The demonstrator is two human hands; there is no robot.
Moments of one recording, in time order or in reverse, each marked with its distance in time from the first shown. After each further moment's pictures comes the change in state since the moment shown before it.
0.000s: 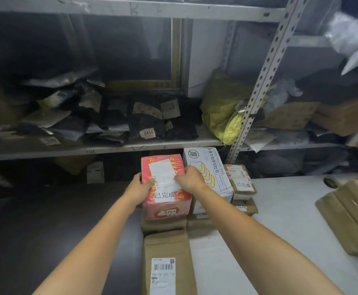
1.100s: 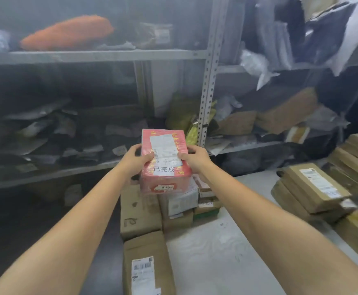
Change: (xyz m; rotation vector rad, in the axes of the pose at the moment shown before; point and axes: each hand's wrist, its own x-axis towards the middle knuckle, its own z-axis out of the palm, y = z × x) left_hand -0.108 0.133 0.026 -0.042 -0.100 0.248; right_hand -0.097 0.006 -0.151 0.567 0.189 -0.103
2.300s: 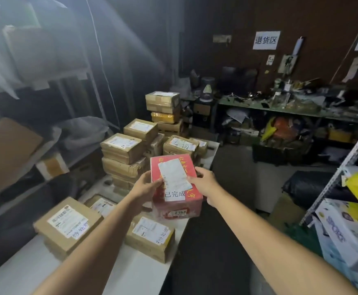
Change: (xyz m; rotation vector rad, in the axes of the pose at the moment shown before) left_hand -0.189 0.132 0.837 0.218 -0.896 0.144; right_hand -0.196 0.230 -0.781 0.223 0.831 0.229
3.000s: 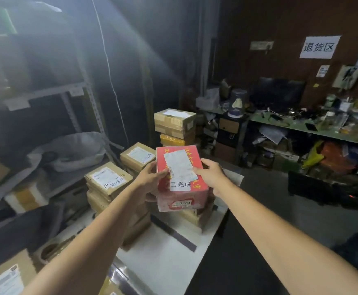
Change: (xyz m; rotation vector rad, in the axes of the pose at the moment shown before) left_hand 0.212 0.157 0.050 -0.058 0.138 -0.031; right_hand 0.285 -0.112 -0.050 -0.018 -0.148 -0.093
